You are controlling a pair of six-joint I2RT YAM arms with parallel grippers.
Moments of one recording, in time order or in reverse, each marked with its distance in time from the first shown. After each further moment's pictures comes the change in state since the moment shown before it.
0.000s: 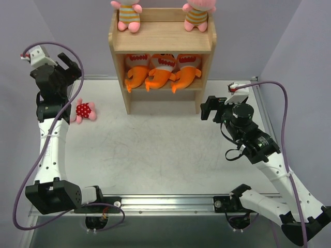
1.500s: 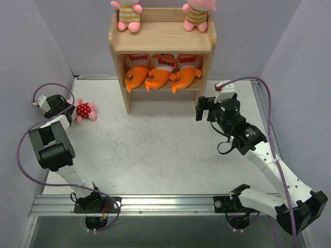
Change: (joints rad) left arm 0.276 0.540 -0.337 0.325 -0.073 -0.280; right arm -0.021 0.121 -0.027 0.035 -0.039 -0.071
